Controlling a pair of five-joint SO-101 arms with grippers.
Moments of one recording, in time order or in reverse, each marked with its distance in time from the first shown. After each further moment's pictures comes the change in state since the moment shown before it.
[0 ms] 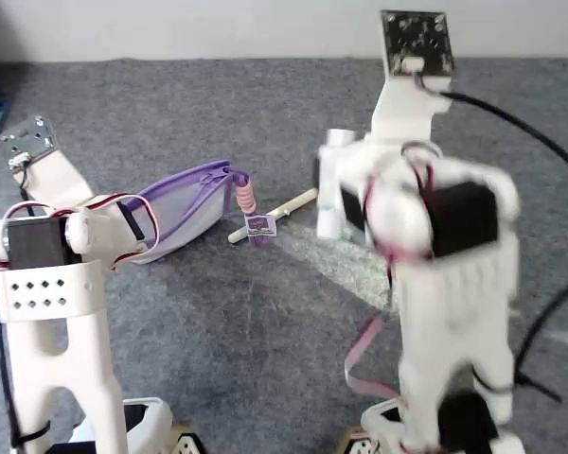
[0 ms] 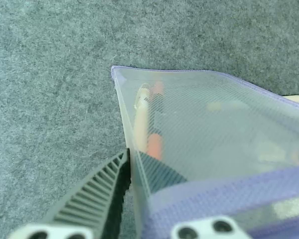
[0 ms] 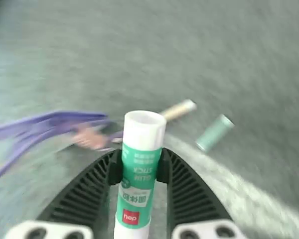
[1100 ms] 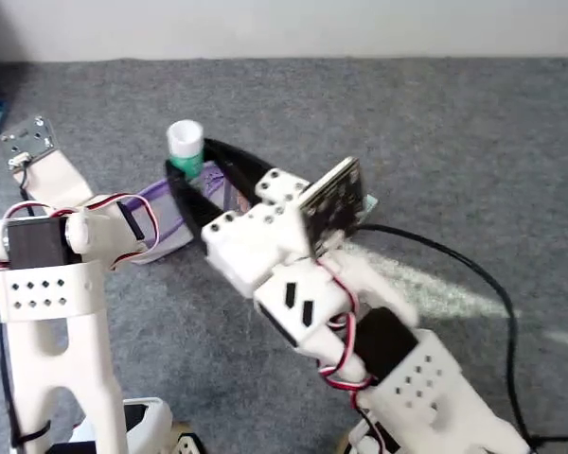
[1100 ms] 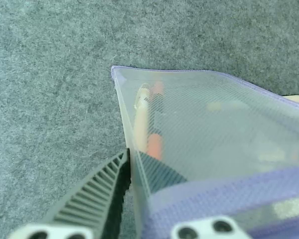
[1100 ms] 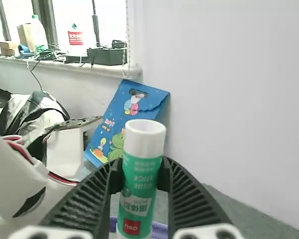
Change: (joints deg) left arm 0.0 0.0 0.0 0.0 0.0; right arm -23.8 -30.5 65.4 -84.1 10.4
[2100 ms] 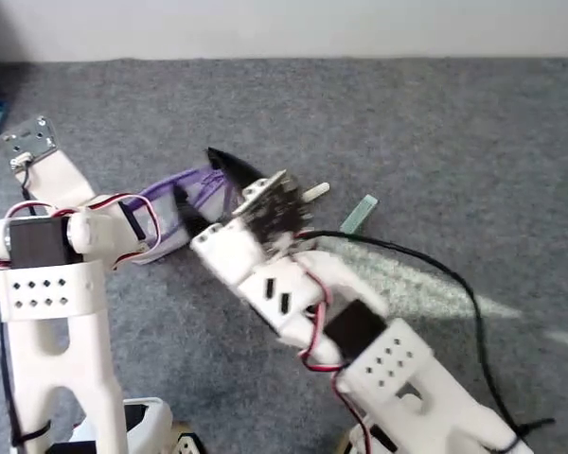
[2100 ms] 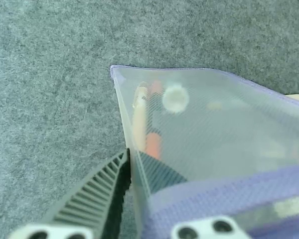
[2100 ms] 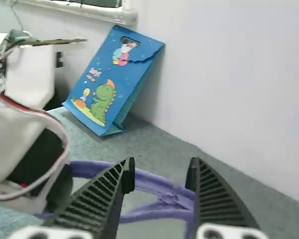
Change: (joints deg) left arm 0.1 0.1 0.0 0.0 0.2; right arm 2.9 2.2 8.0 0.4 4.9
